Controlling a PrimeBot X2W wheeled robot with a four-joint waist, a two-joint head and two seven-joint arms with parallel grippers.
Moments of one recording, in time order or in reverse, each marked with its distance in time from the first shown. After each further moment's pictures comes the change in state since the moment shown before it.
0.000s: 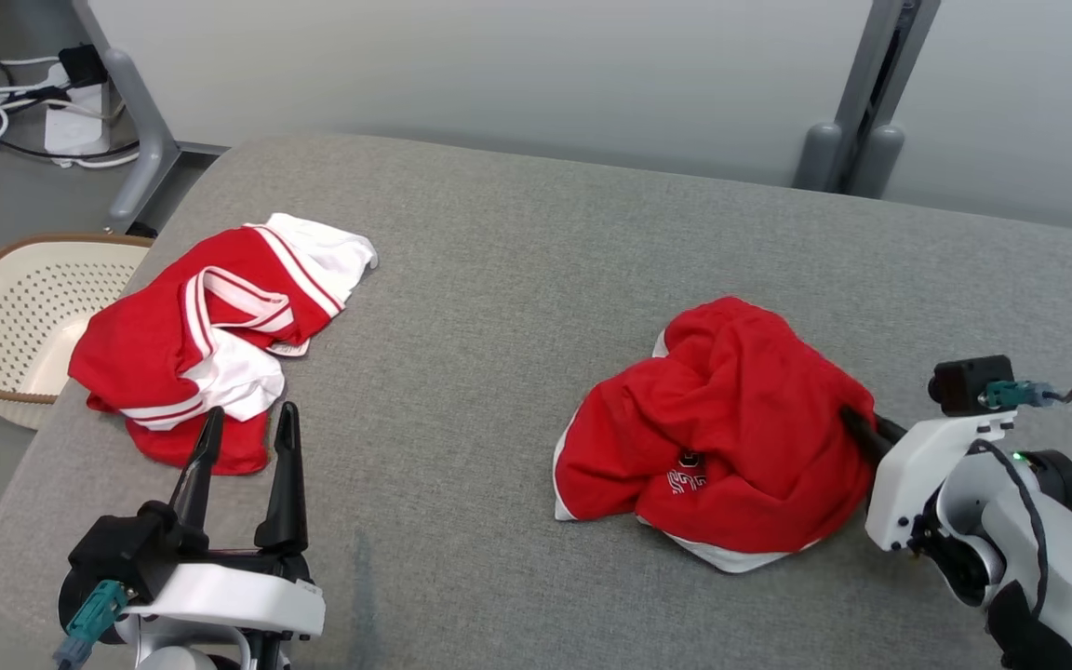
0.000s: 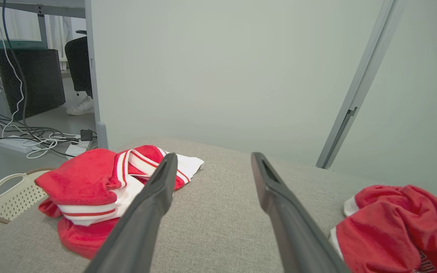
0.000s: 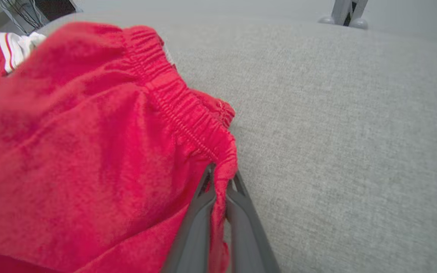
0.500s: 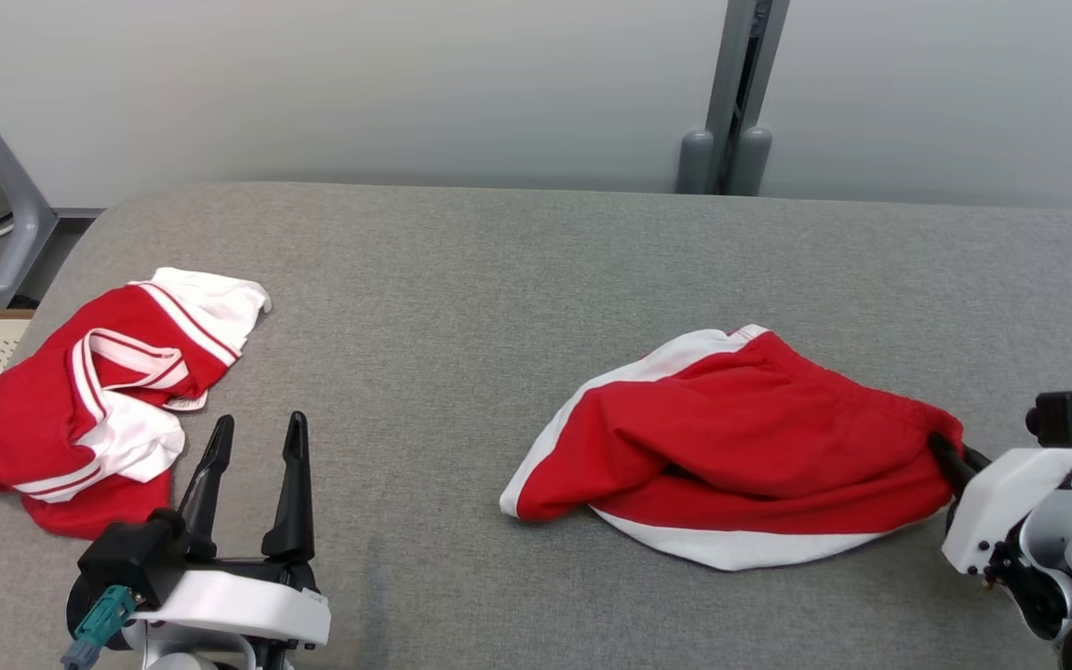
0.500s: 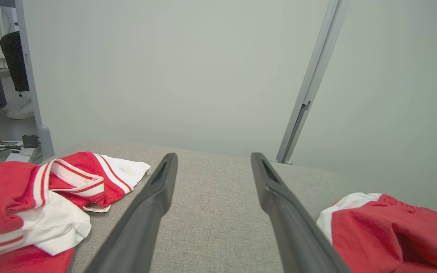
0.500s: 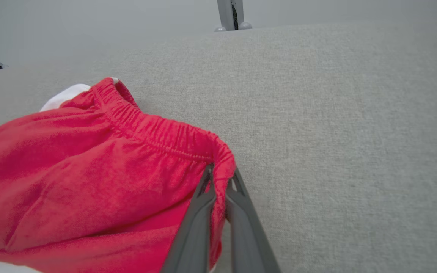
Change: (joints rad) left arm 0.009 -0.001 -0.005 0.011 0.000 -0.010 0.000; right arm 0.051 -0.076 -0.071 0.017 0.093 0.000 -0.043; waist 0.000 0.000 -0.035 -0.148
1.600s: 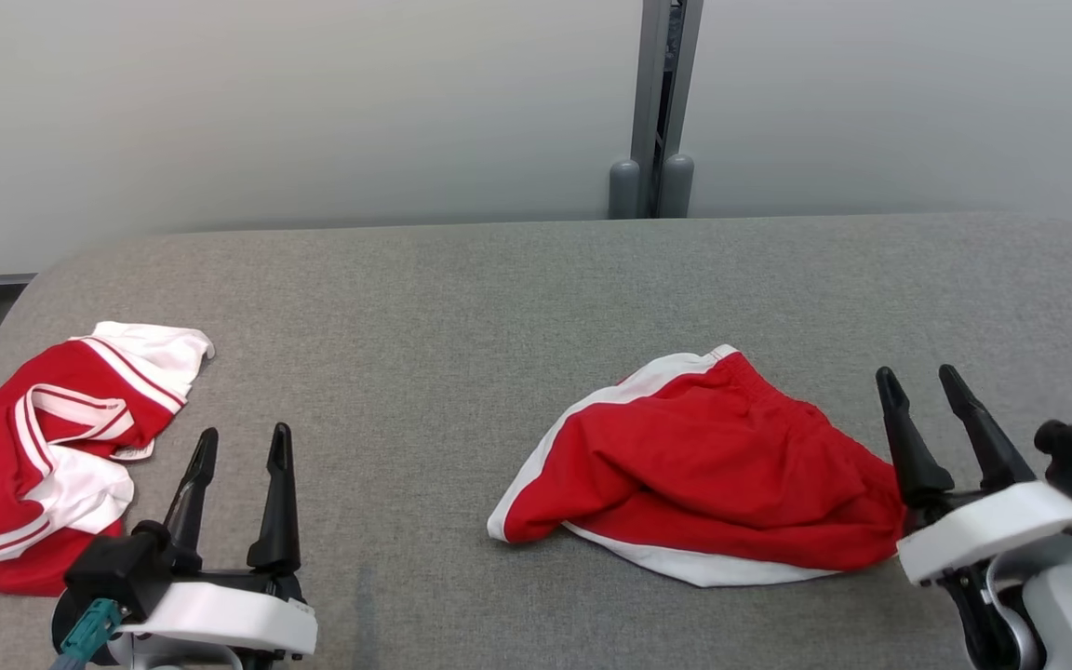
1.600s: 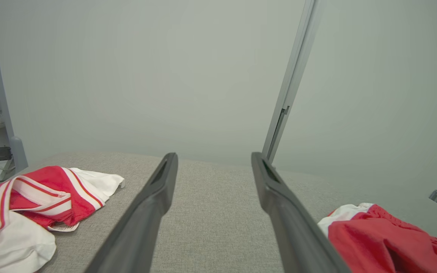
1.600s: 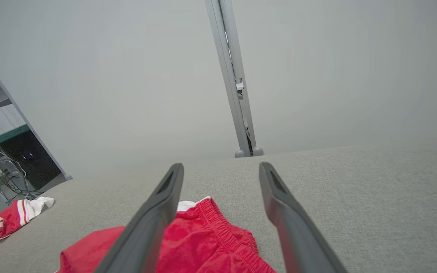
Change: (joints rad) left arm 0.020 0.000 0.028 -0.002 0.008 -0.006 0.000; right arm 0.273 0.116 -0.377 -0.474 -0.287 0.000 -0.202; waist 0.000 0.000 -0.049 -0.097
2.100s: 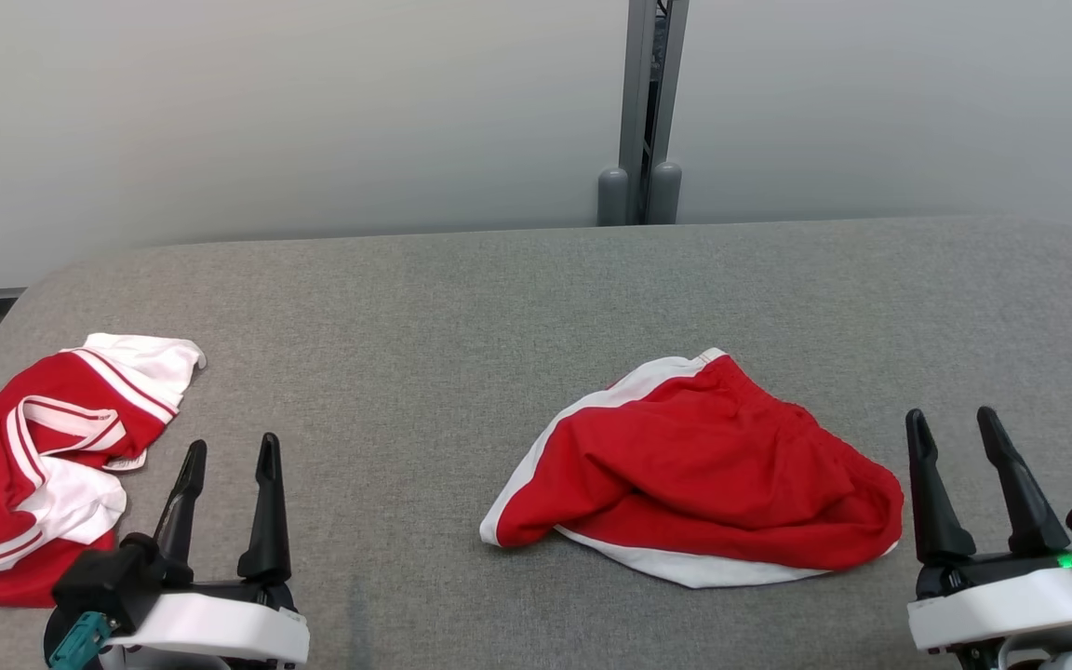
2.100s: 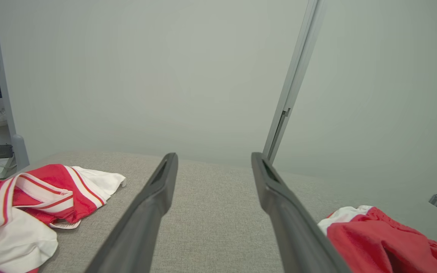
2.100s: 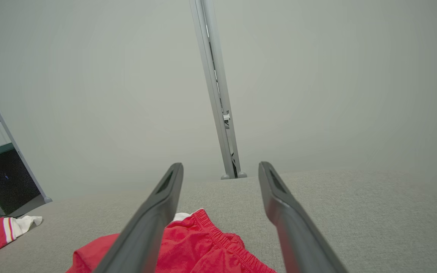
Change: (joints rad) left arm 0.021 0.000 0.015 -0.011 -0.011 0.006 0.000; right arm 0.261 0.158 -0.242 -0.325 -0.267 0.000 -0.001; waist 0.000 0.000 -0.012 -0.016
